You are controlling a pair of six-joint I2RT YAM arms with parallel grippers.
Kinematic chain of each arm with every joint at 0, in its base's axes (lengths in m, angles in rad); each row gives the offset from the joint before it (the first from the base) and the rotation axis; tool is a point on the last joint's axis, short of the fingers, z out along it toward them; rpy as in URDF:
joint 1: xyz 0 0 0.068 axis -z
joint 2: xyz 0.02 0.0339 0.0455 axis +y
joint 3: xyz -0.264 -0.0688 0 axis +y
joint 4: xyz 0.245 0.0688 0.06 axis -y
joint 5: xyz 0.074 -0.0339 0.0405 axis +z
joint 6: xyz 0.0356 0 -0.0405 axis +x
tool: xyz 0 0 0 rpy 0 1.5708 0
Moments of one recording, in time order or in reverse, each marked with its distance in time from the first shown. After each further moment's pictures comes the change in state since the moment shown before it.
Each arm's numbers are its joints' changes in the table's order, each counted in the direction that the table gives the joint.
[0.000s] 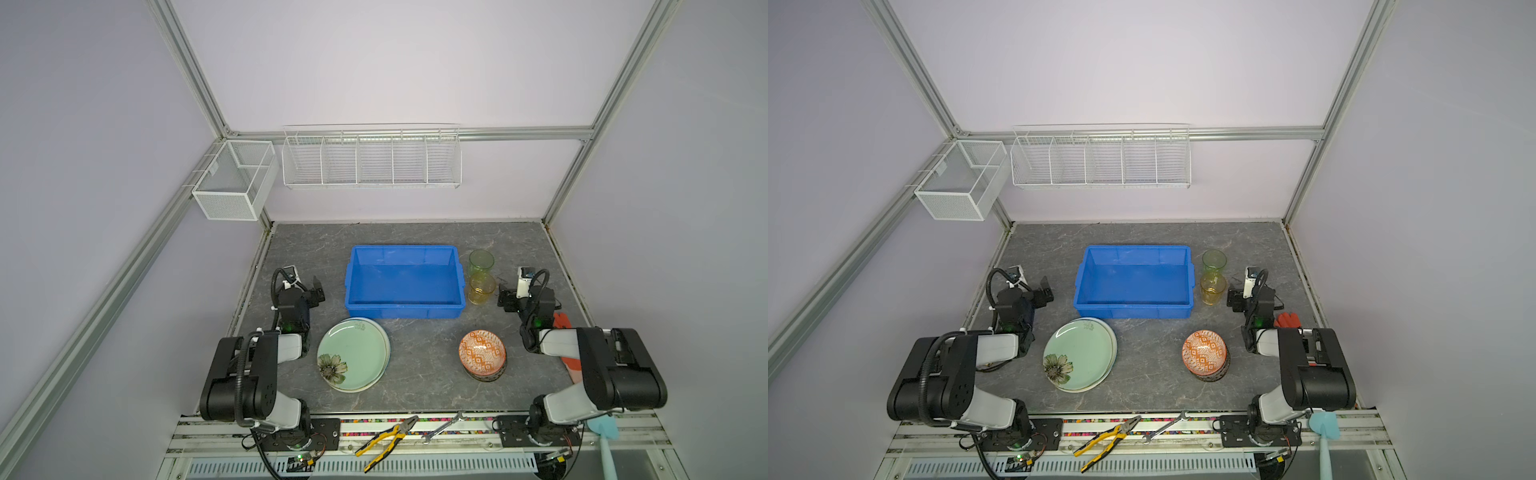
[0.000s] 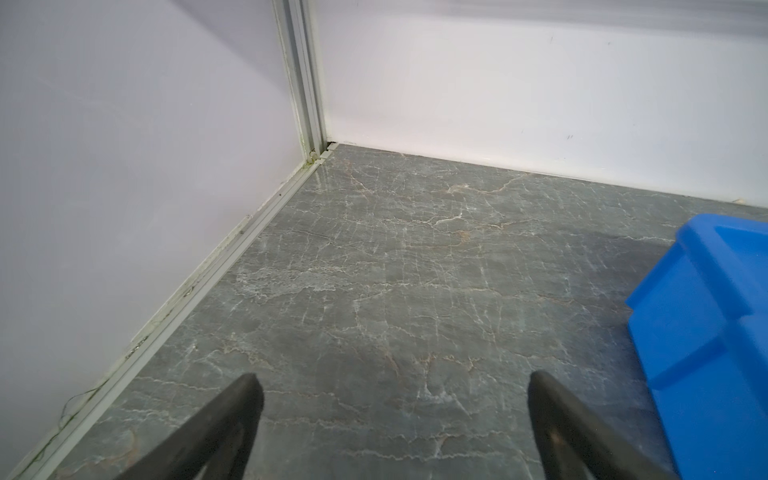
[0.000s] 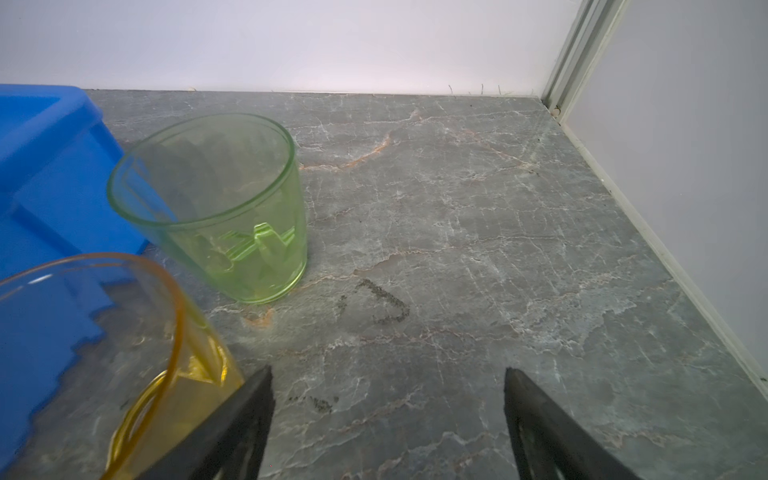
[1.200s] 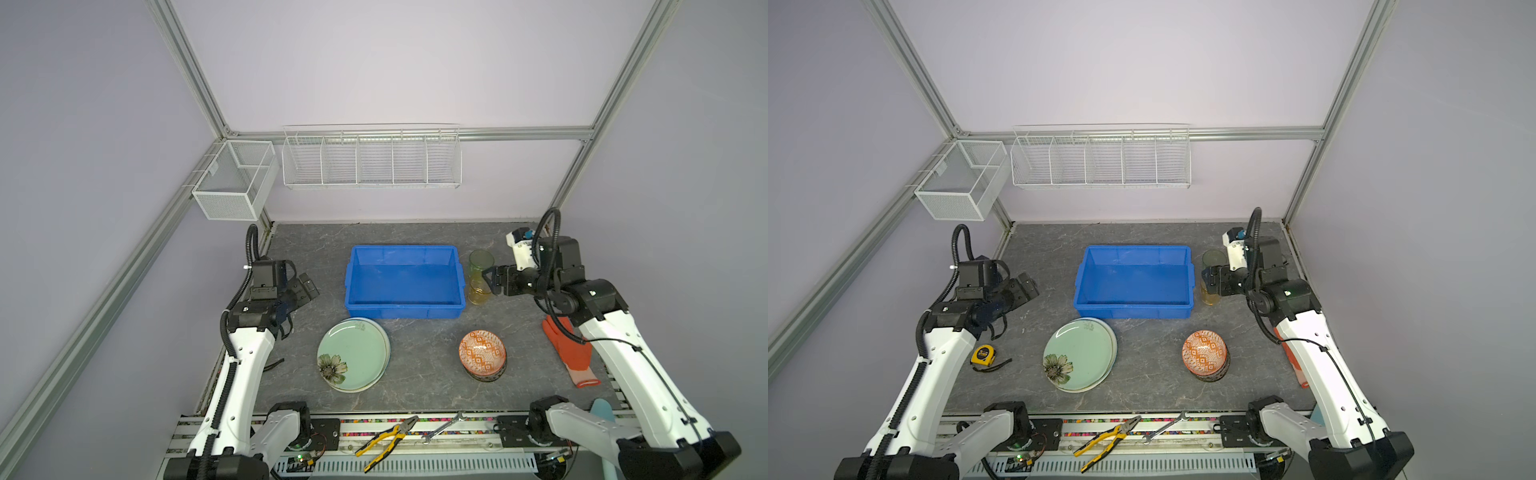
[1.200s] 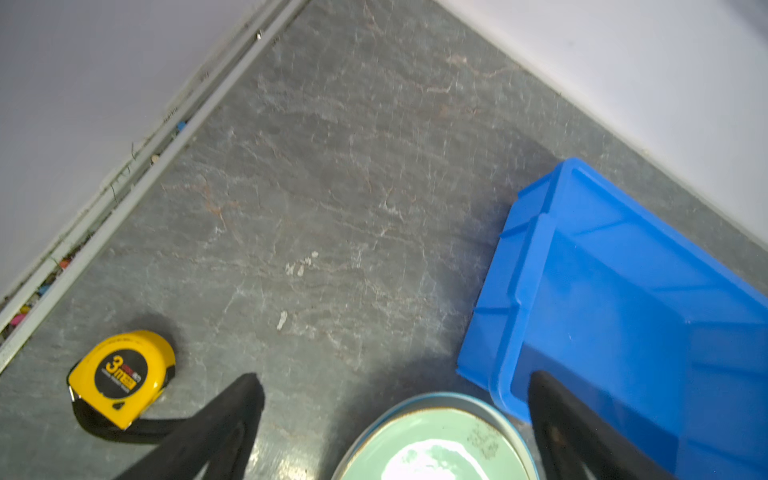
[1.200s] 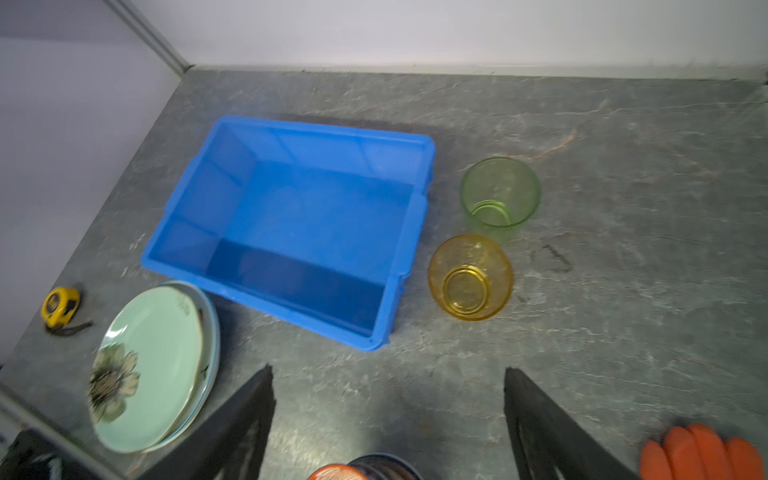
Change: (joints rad) left arm 0.001 -0.416 -0.621 -1.628 -0.185 -0.420; right arm -0.353 -0.370 -0.858 -1.551 0.177 0.172
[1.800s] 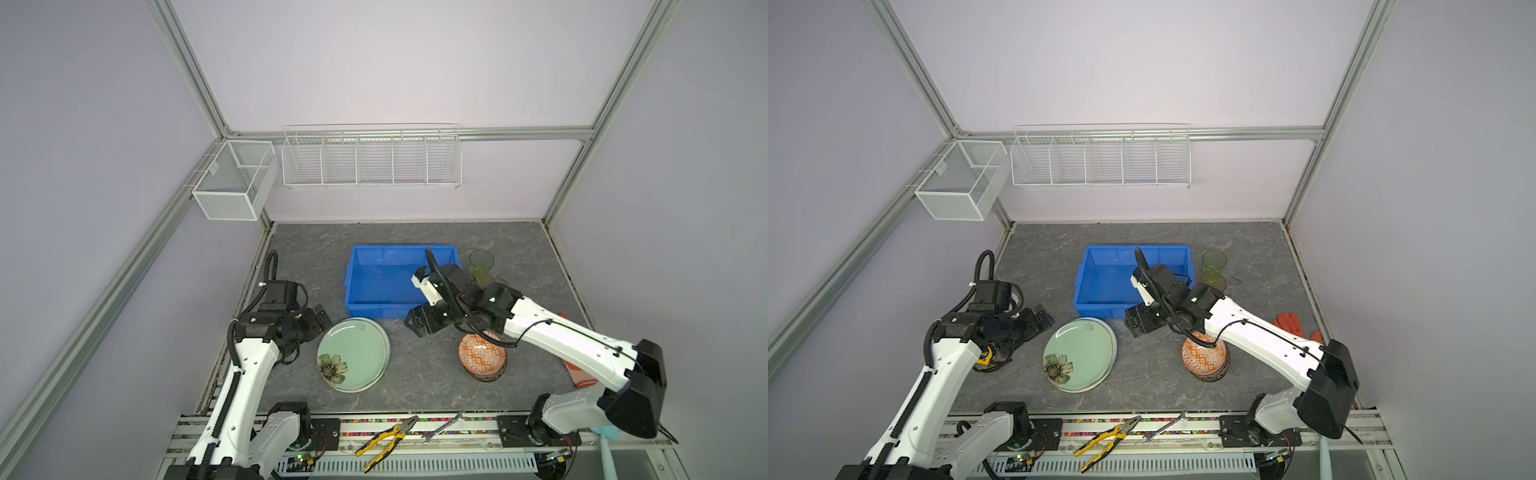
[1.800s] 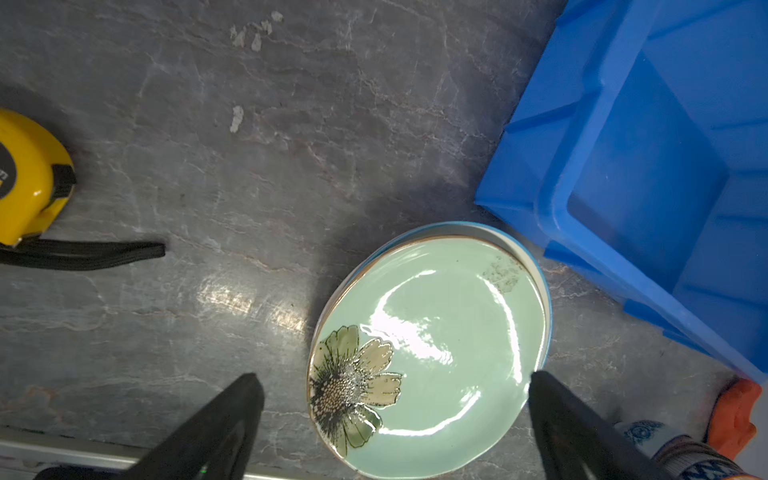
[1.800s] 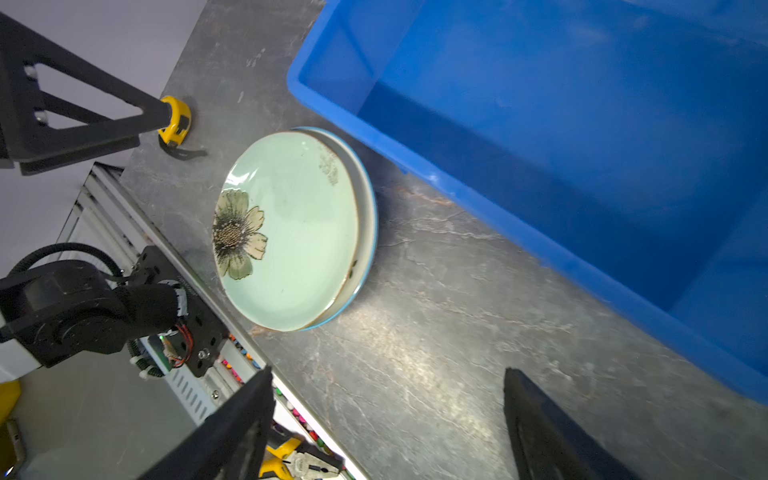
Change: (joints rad) left arm 0.048 -0.069 0.132 -0.240 -0.180 -0.085; right arm -0.599 0.340 0.006 0.161 -0.043 0.272
